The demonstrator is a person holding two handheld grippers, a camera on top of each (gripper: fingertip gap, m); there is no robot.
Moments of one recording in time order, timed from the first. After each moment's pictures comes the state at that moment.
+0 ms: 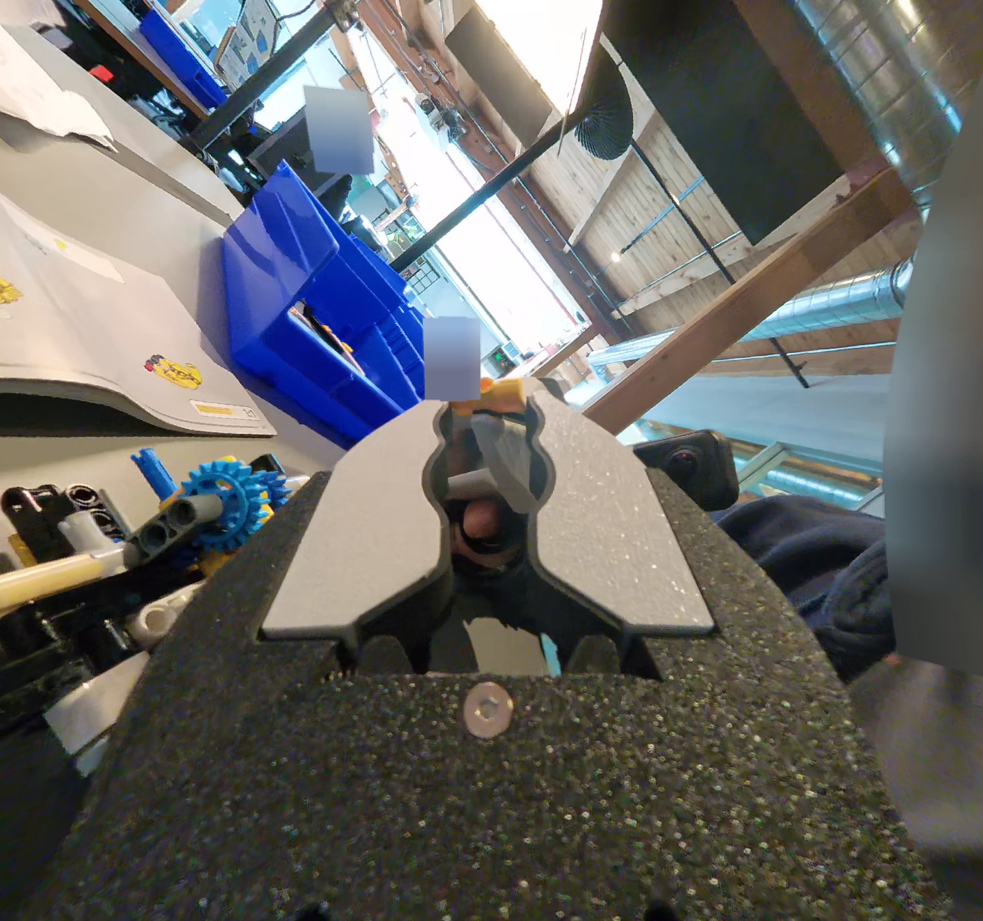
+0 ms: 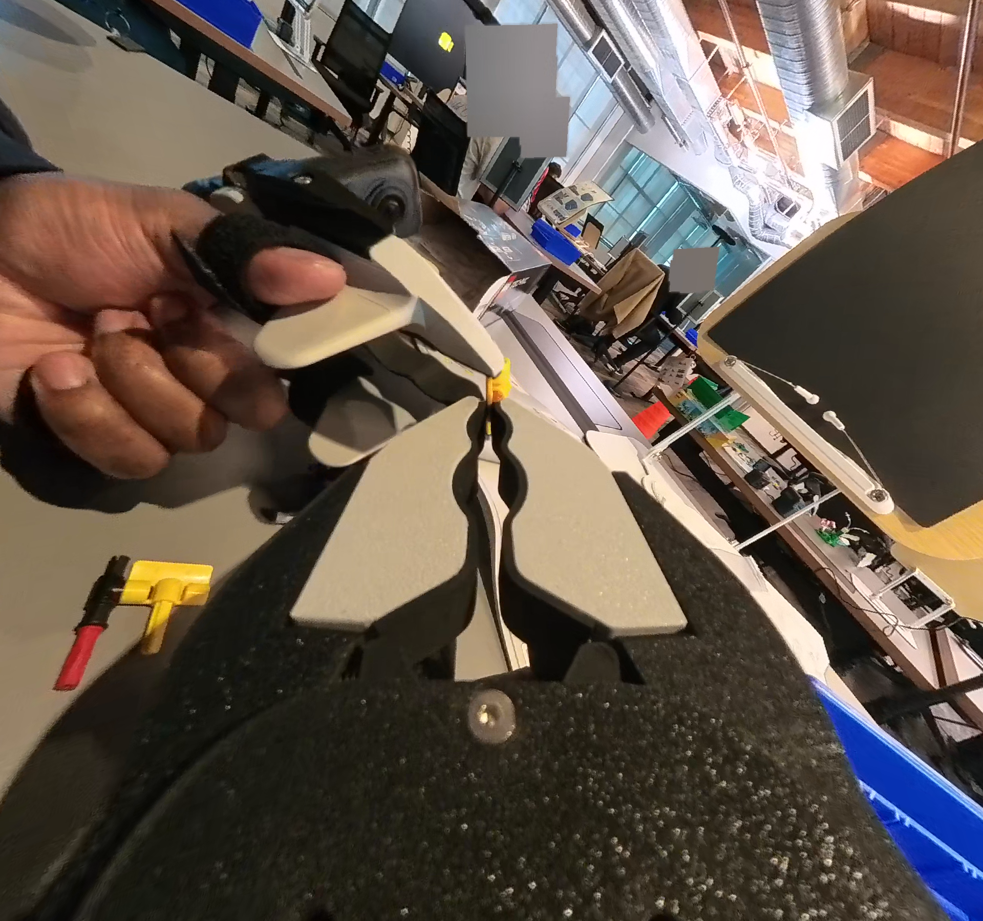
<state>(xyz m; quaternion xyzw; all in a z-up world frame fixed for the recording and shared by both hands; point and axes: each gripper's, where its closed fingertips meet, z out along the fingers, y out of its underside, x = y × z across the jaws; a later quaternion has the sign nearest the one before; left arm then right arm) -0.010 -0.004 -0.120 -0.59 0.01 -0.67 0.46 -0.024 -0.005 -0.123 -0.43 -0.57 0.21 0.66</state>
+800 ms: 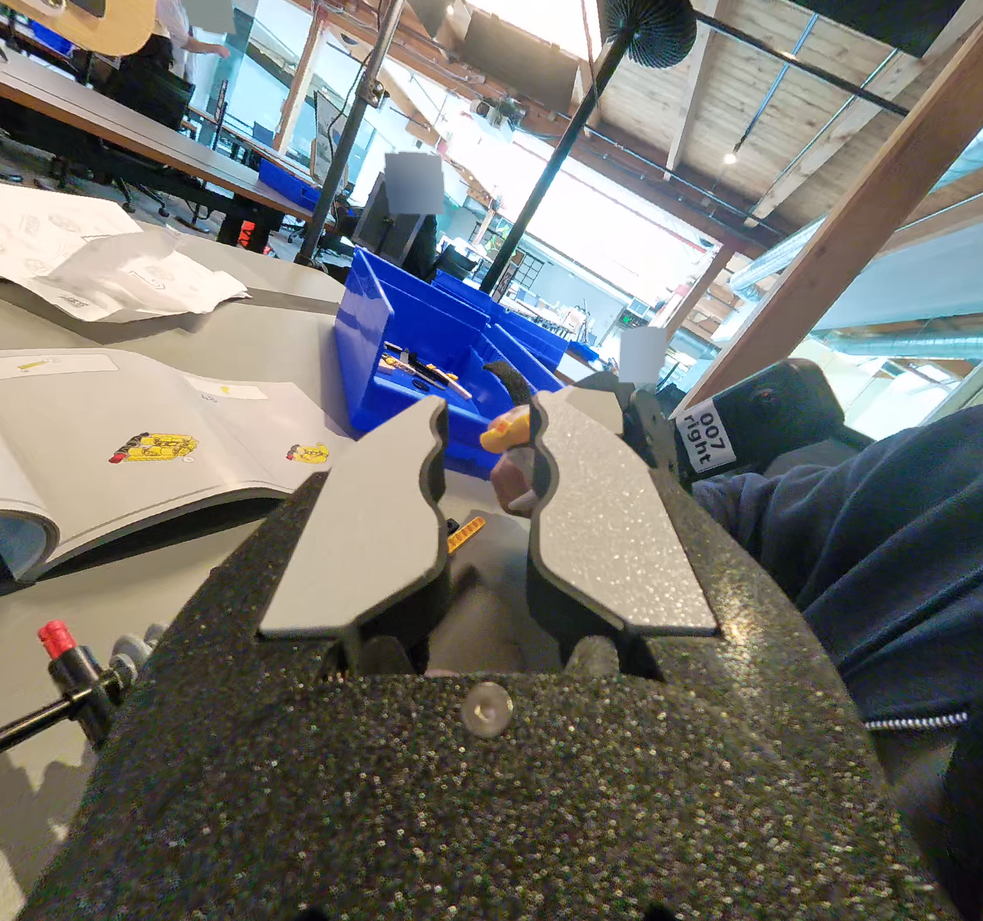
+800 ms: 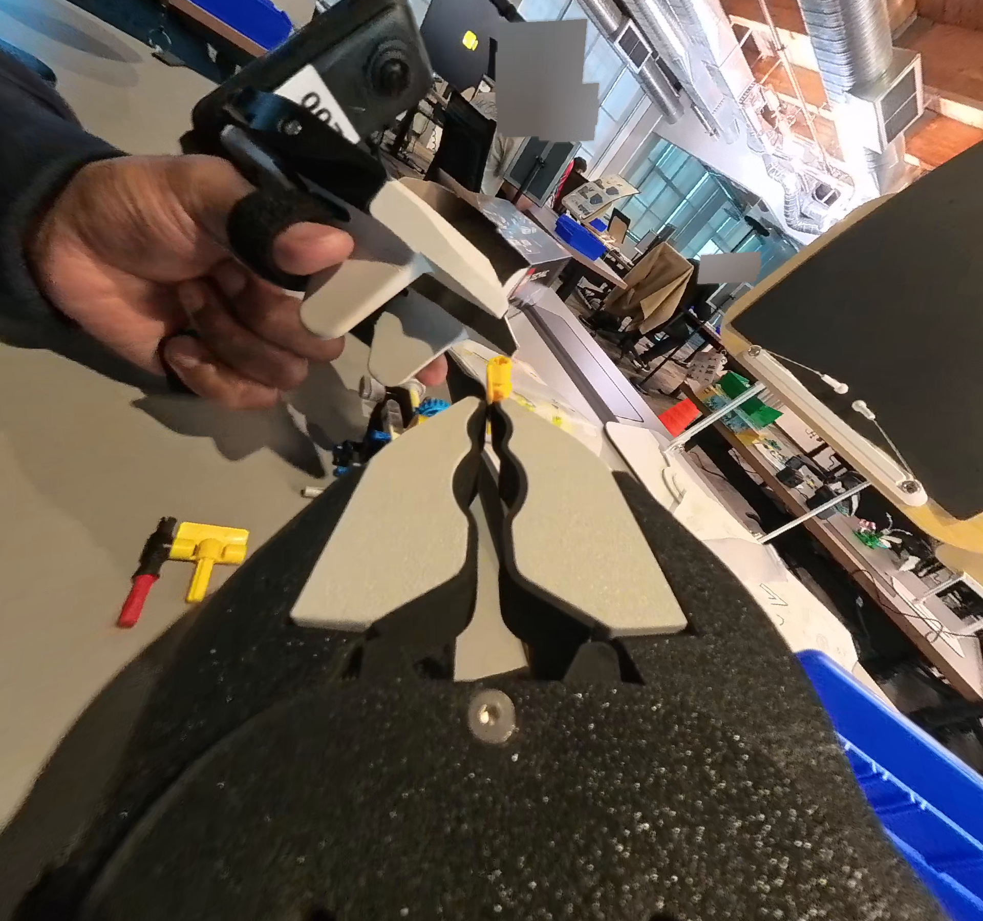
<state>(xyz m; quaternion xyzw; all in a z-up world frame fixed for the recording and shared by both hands) -0.027 -0.003 -0.112 -0.63 0.11 -0.51 0.58 -0.012 -0.010 -0.128 -0.44 -0.58 0.23 0.64</state>
